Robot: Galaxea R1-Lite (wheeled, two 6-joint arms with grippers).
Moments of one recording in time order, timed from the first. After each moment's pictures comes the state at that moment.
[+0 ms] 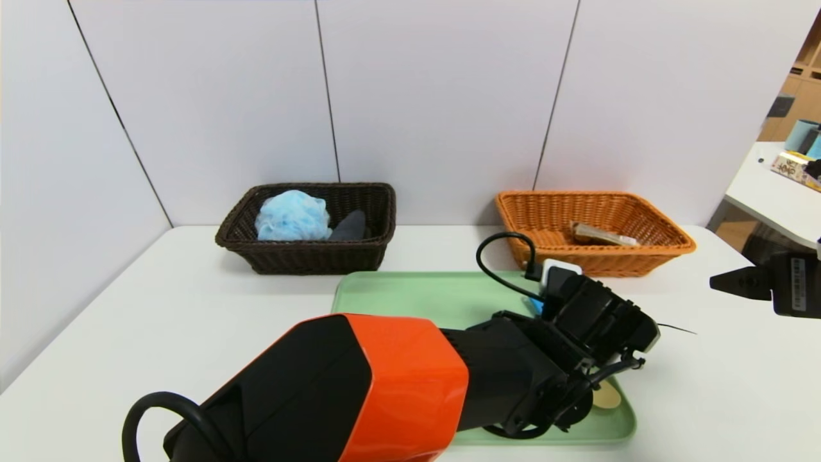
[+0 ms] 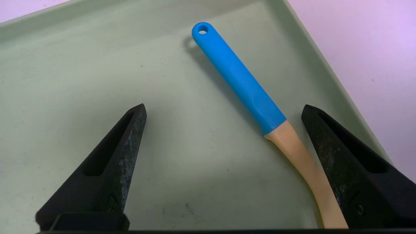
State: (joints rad) left arm -1.10 2.49 -1.95 0.05 0.57 -0.39; right arm 0.17 1.26 -1.04 0.51 -0.32 0.21
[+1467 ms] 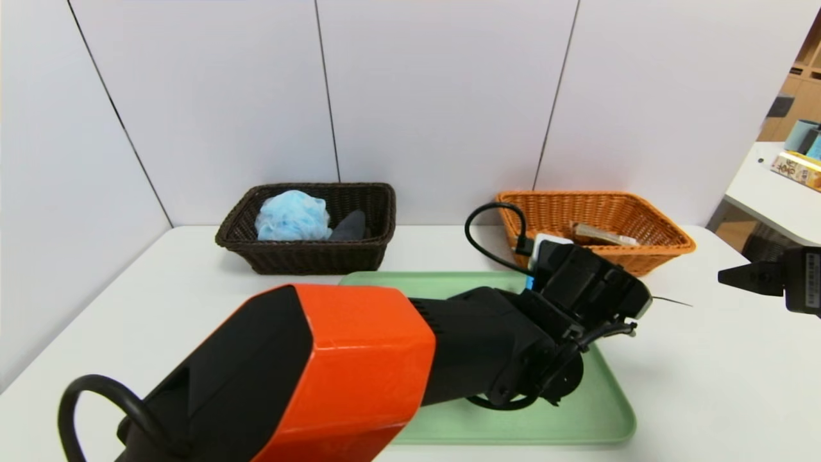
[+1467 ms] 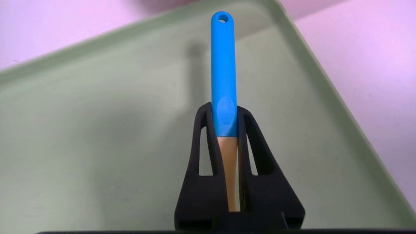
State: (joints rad) left arm -1.07 2.42 -1.95 0.11 0.57 -0.36; right arm 0.17 1.23 -1.04 0.51 -0.32 0.21
